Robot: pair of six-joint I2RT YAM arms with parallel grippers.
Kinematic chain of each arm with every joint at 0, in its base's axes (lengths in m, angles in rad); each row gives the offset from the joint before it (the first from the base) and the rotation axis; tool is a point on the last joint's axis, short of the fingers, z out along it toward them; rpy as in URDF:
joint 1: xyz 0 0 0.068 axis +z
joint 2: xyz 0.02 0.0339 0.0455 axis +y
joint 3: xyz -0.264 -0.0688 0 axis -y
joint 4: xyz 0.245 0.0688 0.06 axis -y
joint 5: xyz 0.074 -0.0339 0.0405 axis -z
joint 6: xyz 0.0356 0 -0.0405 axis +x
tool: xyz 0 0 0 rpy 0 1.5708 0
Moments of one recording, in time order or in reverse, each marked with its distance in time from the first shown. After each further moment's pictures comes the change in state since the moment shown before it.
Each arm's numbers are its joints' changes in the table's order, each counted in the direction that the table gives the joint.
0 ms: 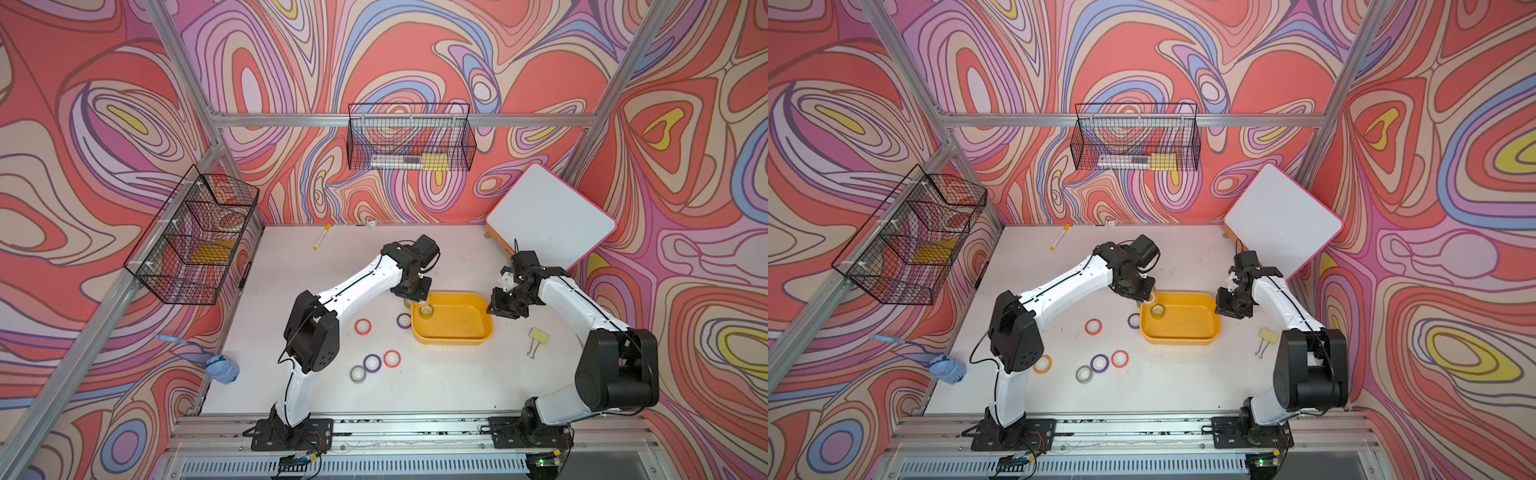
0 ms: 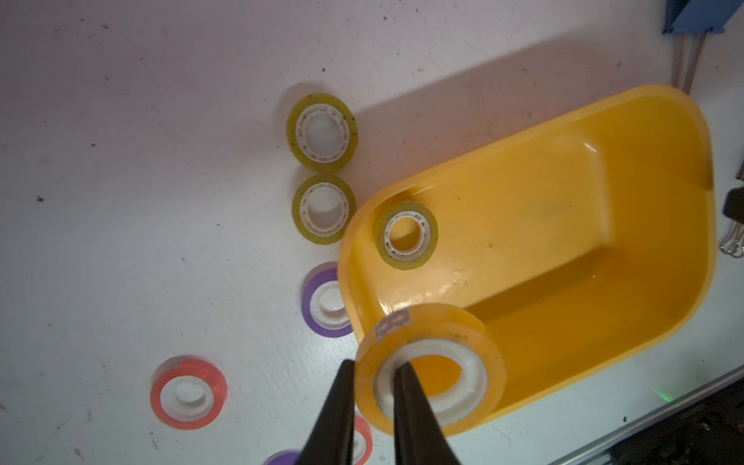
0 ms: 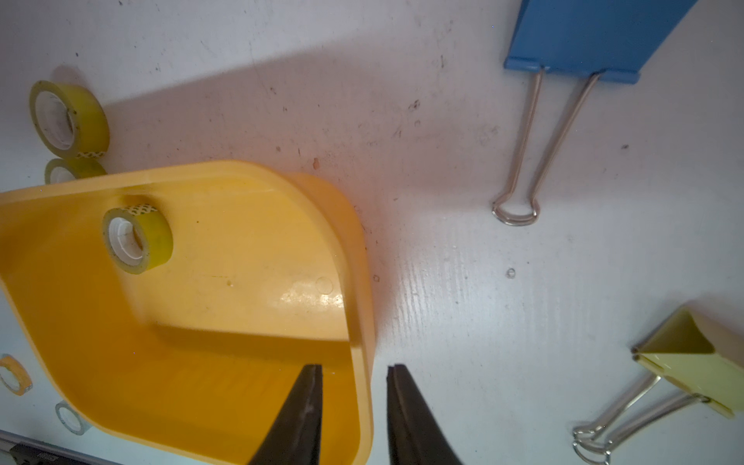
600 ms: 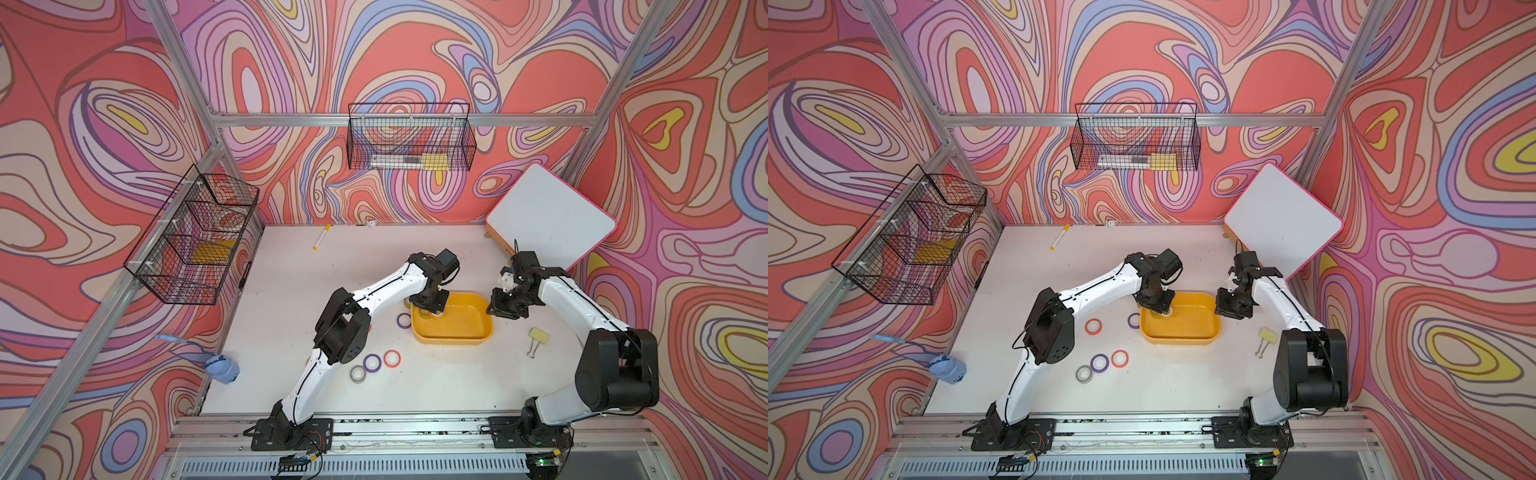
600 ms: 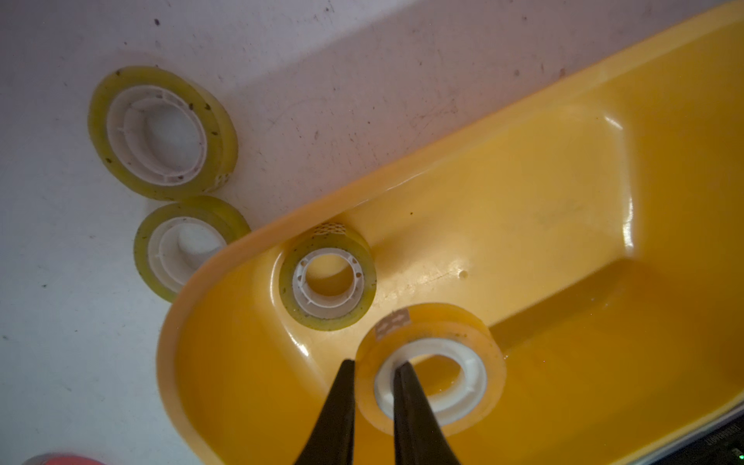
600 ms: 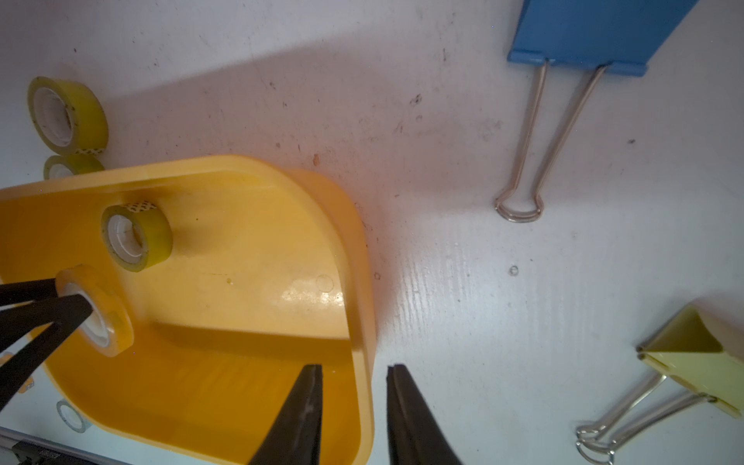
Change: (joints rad) left arm -0.059 0.211 0.129 -0.003 0.048 -0.008; right arm 0.000 -0.002 -0.003 0.000 -0.003 0.001
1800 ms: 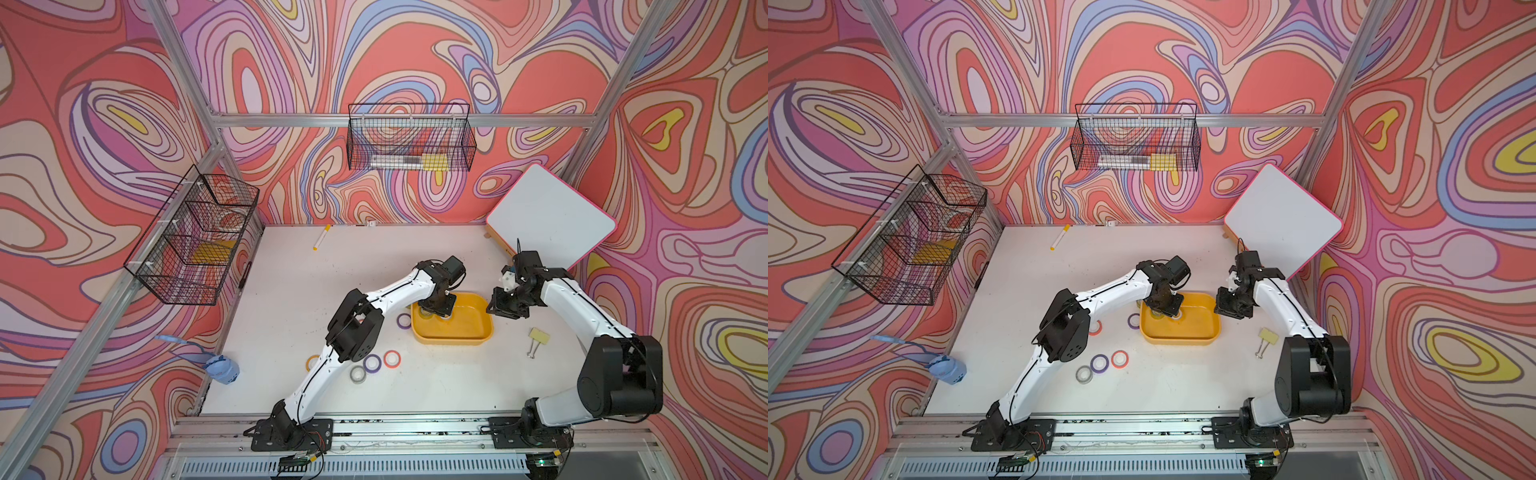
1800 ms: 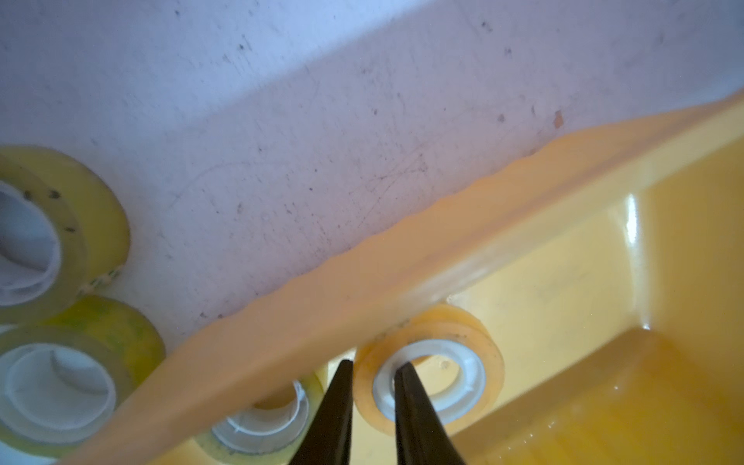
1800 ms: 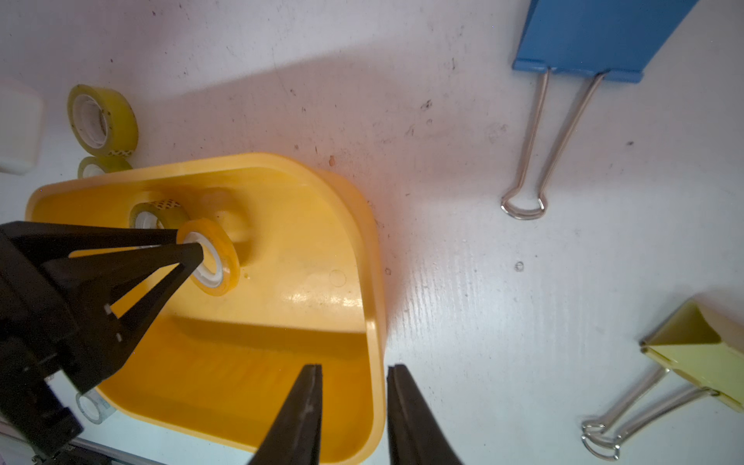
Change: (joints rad) left arm -0.019 0.122 0.068 0.106 0.007 -0.003; right arm 0.000 -0.036 0.000 -0.007 -0.019 0.007
